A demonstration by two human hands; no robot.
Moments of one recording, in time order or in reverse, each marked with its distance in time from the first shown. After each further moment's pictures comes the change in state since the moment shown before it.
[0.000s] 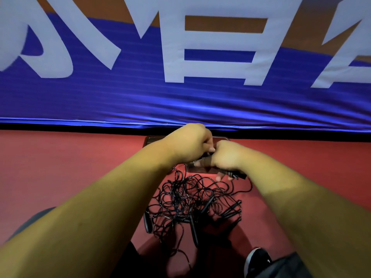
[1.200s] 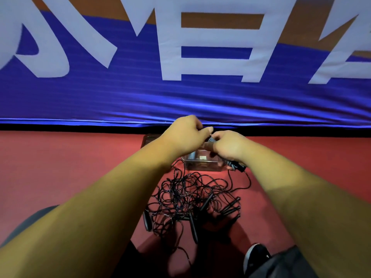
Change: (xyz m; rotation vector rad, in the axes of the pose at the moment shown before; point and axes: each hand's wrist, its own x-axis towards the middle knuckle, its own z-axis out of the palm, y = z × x) left_hand 0.005 0.001 0.004 -0.245 0.209 -0.263; right_hand 0.016 0.011 -0.008 0.118 0.176 -0.027
